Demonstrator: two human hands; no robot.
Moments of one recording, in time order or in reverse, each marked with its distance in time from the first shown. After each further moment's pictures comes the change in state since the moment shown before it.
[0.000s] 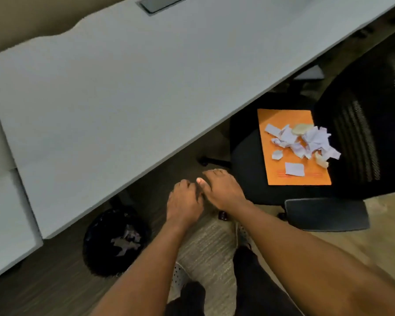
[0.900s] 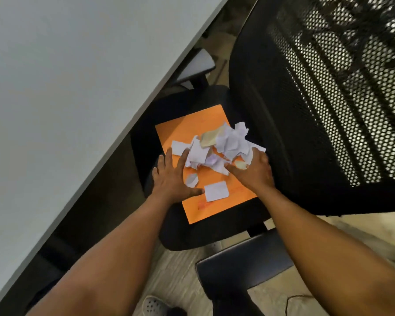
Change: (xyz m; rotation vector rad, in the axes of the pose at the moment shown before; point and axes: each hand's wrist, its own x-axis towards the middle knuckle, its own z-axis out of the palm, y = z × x) left_hand 0.242 0.248 0.129 0.311 -0.326 0.250; right_hand 0.034 0.394 -0.096 0.480 0.265 0.878
